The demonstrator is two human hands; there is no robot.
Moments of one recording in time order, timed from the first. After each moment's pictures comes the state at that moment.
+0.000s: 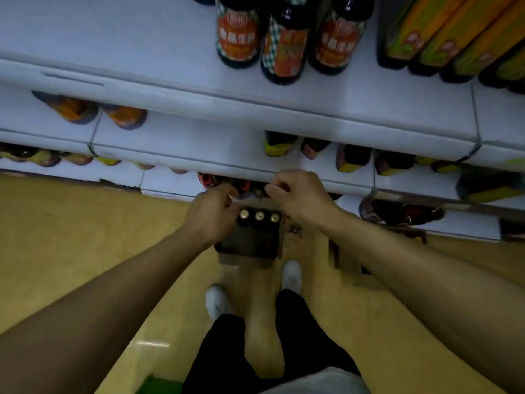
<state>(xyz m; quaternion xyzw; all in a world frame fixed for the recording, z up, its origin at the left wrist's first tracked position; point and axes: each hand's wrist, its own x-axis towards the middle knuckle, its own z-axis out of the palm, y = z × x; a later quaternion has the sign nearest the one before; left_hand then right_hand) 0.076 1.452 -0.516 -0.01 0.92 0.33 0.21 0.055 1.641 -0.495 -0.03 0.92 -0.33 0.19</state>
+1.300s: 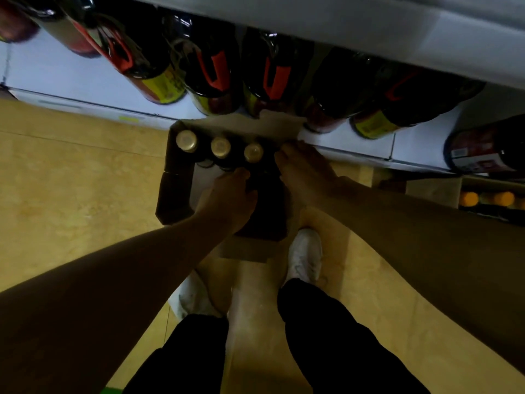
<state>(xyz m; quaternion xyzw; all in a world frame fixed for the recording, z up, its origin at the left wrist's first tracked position) 0.081 1.541 -0.961 -0.04 0.89 0.30 0.34 0.039 1.711 -1.005 -0.25 0.94 0.07 0.24</state>
